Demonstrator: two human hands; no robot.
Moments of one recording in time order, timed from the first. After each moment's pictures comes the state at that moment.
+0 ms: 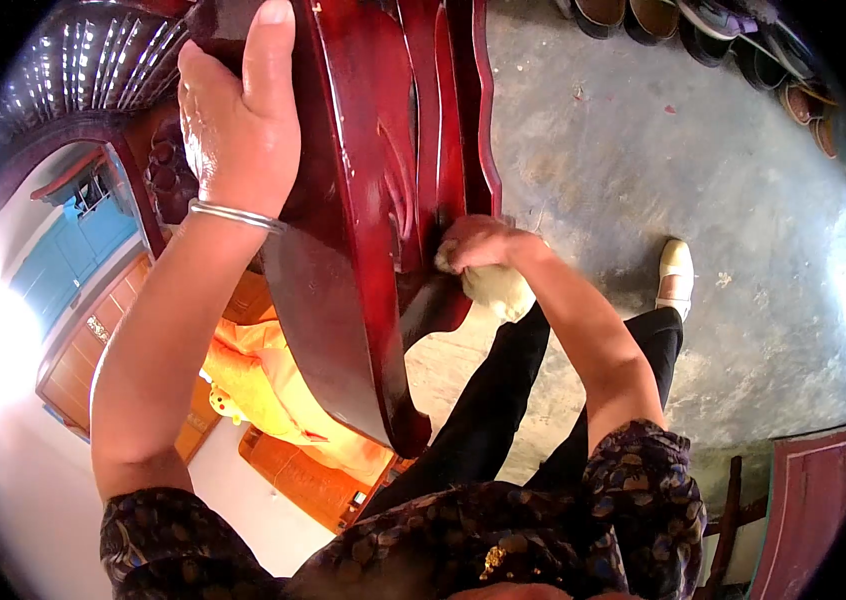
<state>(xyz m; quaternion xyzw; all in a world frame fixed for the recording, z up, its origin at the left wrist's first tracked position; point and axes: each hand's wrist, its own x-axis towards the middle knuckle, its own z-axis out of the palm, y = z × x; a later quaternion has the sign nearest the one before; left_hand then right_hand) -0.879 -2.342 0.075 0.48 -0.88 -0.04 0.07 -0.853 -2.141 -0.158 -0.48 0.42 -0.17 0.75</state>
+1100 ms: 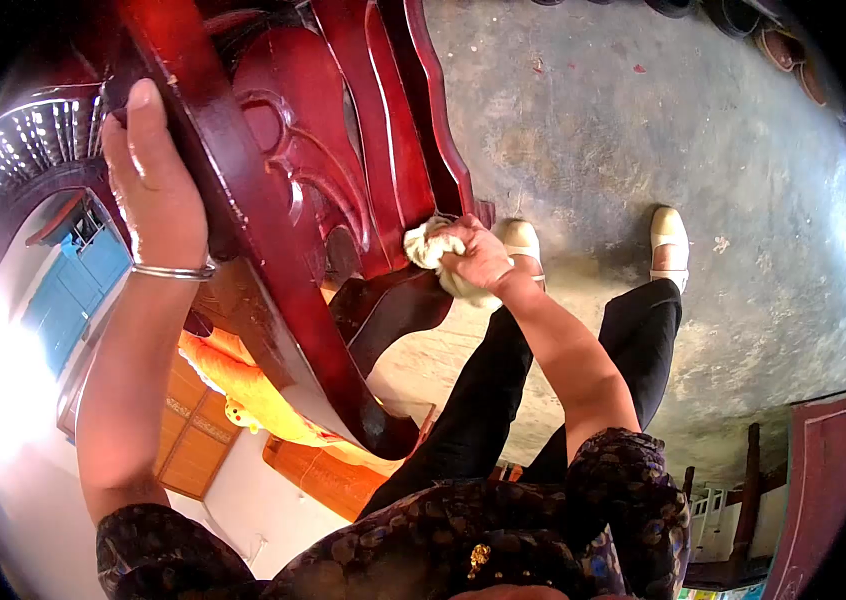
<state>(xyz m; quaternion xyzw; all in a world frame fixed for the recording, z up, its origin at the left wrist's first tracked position) -0.889 -2.333 0.080 0.51 -0.84 -0.16 0.07 -0.797 -2.053 -0.192 -0.27 0.57 -0.45 0.64</state>
